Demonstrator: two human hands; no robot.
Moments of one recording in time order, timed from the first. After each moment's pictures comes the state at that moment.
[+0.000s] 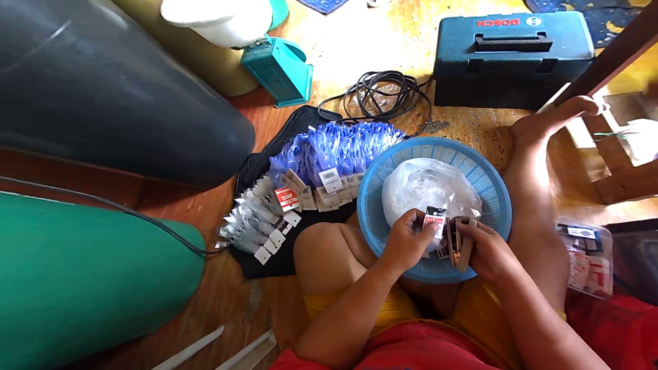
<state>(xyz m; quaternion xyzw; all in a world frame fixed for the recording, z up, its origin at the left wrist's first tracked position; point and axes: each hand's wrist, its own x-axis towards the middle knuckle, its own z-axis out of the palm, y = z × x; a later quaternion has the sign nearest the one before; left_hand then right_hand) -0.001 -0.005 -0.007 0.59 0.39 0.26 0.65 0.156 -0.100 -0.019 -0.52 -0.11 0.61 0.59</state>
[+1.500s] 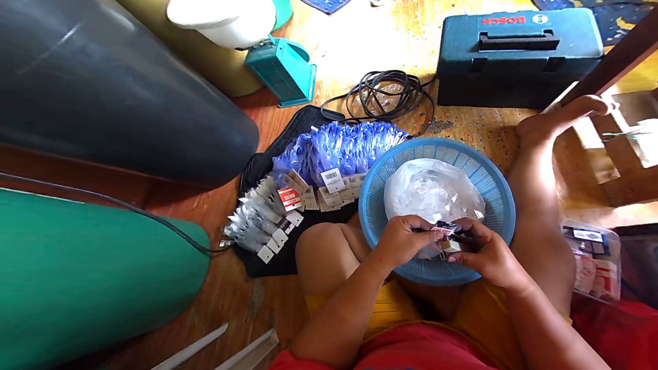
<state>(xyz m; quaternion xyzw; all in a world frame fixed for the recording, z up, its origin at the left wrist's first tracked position) -0.013 0.012 0.005 0.67 0.35 0.18 0.63 0.173 -0.110 -0.048 -0.50 -0.50 0.44 0.56</state>
